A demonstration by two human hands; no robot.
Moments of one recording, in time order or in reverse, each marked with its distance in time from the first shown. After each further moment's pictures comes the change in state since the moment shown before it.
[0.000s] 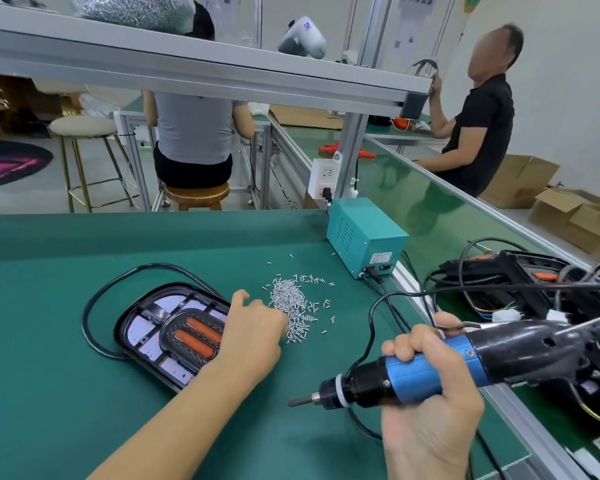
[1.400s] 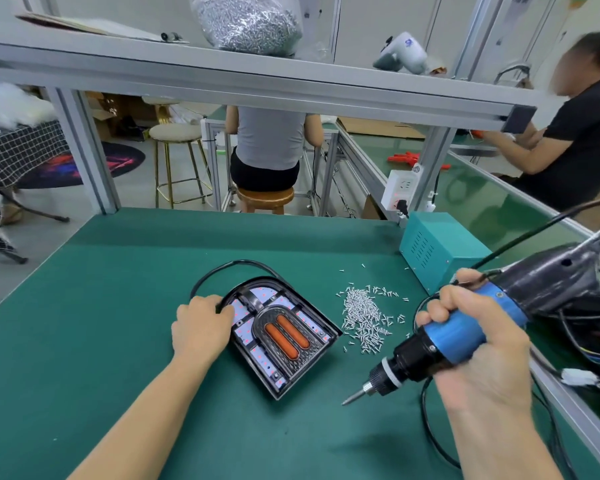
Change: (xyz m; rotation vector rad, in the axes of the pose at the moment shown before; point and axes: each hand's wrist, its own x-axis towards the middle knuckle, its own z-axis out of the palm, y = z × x) left_hand -0.059 -0.141 0.013 -0.691 0.131 -0.876; right_hand 0.027 0.023 0.049 -0.091 -0.279 0.228
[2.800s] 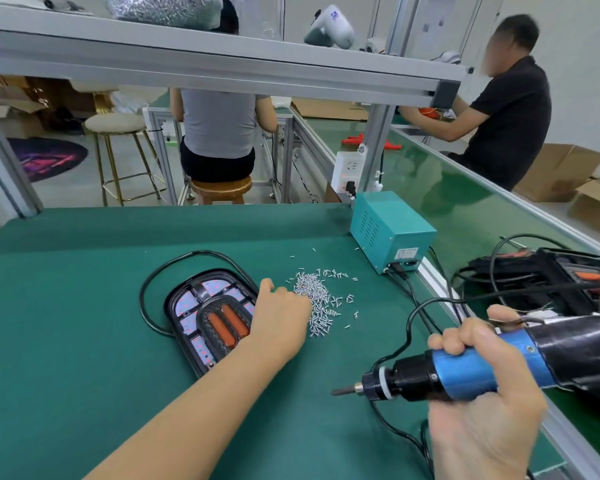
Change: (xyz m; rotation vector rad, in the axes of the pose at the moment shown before) left_hand -0.060 0.118 0.088 0.788 -0.153 0.869; right_hand -0.037 -0.024 -0.050 -0.016 0.263 -0.310
